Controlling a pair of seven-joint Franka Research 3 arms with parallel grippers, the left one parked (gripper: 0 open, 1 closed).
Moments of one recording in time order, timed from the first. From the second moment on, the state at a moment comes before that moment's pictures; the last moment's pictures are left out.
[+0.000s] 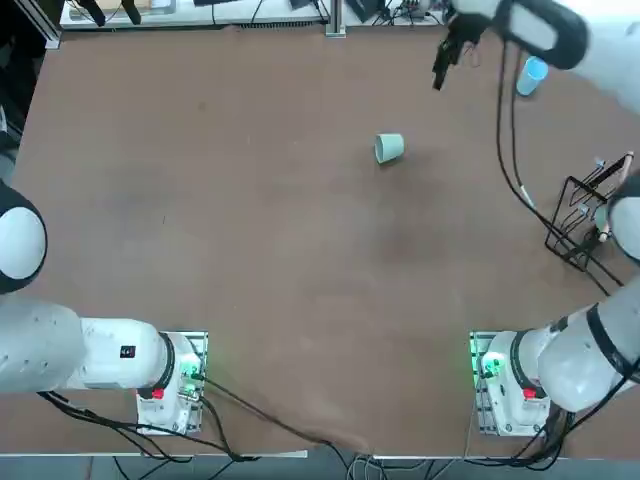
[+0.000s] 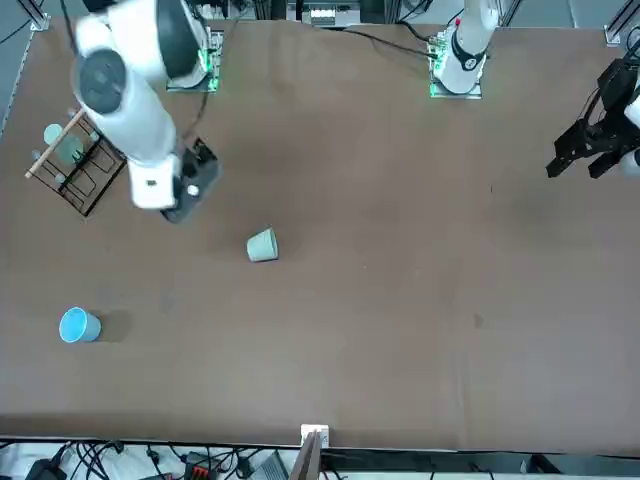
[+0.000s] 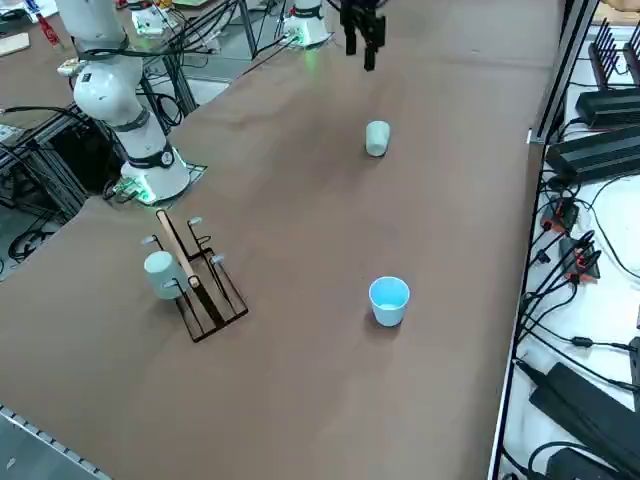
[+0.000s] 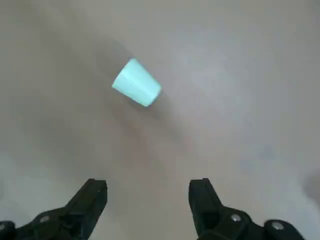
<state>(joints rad) 0.49 0.24 -0.08 -1.64 0.02 1.80 -0.59</state>
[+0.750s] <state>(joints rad) 0.47 0.45 -0.10 -1.64 0.26 2.00 -1.29</state>
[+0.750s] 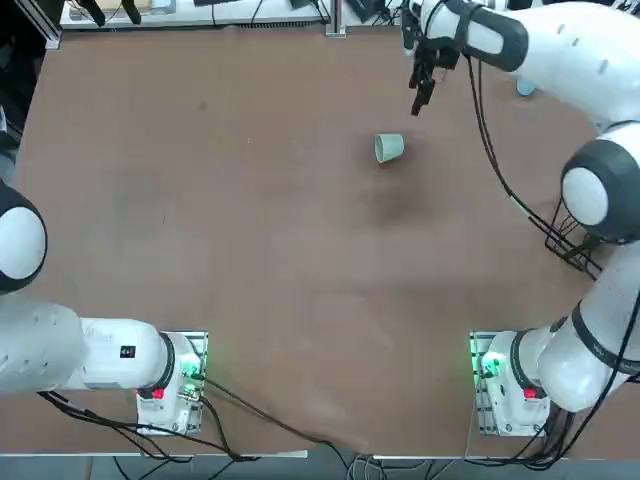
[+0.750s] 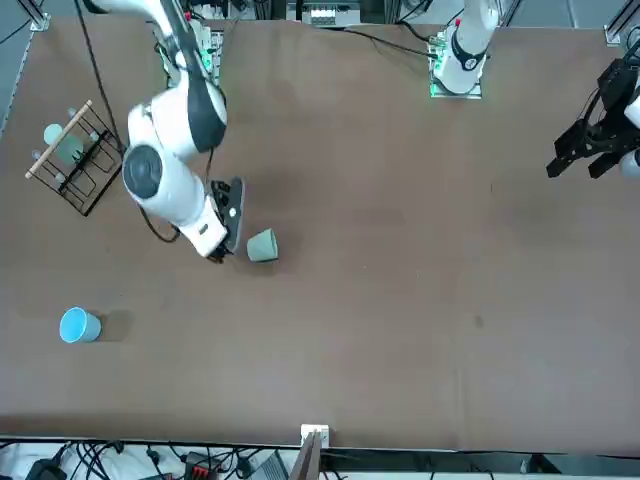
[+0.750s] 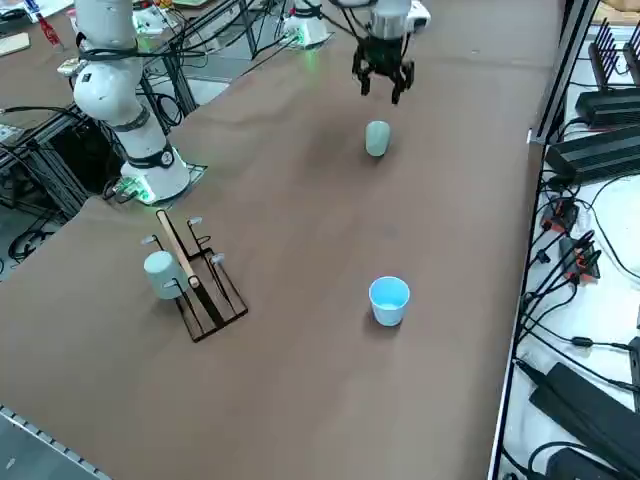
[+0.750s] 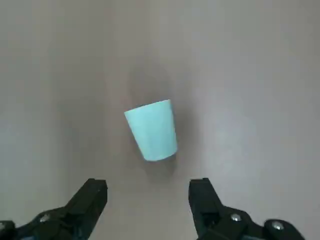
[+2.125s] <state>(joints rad) 0.45 0.62 -0.10 -1.69 0.40 2.17 -1.72</state>
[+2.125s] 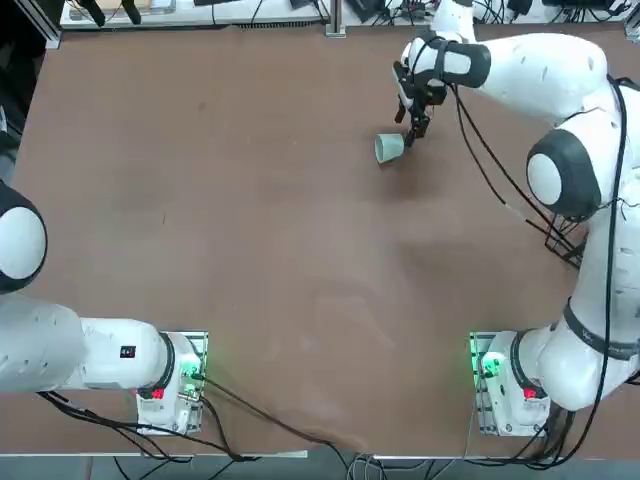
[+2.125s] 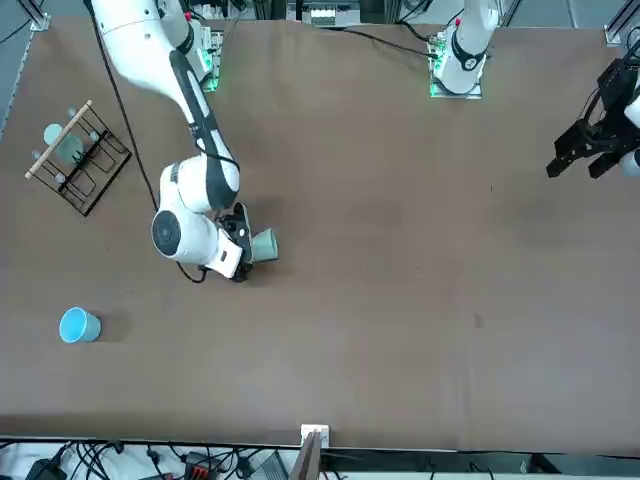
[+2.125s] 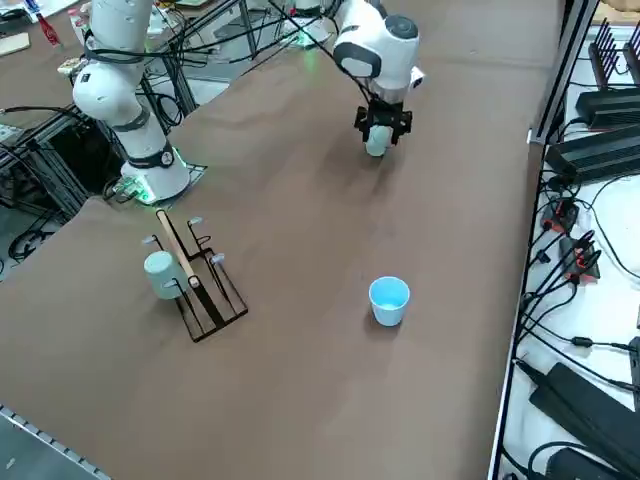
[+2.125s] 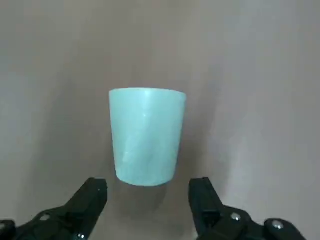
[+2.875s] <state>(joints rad) 0.46 0.62 -0.09 -1.73 0.48 2.22 -1.75</state>
